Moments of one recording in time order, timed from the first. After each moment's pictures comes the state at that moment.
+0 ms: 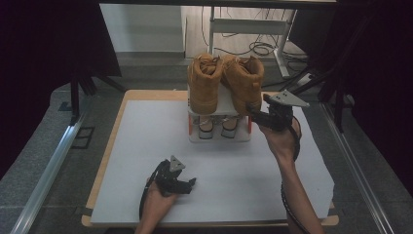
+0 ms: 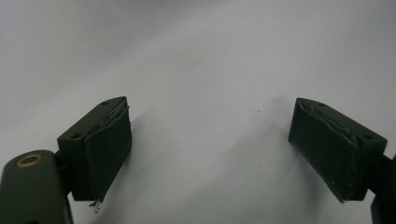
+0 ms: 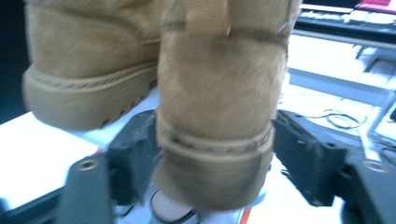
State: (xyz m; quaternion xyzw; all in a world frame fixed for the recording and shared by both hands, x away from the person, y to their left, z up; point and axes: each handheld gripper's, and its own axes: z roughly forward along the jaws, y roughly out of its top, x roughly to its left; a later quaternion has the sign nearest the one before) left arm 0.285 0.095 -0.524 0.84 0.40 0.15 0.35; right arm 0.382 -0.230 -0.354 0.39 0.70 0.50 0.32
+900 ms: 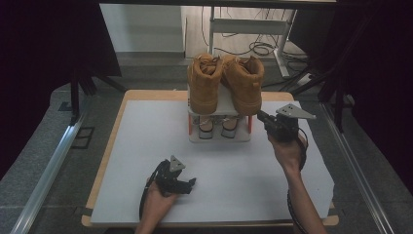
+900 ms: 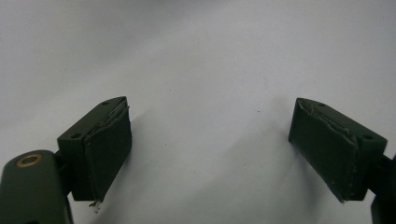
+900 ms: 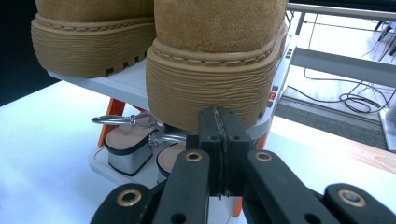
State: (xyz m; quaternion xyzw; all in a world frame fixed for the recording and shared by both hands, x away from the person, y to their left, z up) left arm 0.285 0.096 -0.524 0.84 0.40 0.15 0.34; right arm 0.369 -0.253 -0.383 0.40 0.72 0.50 0.29
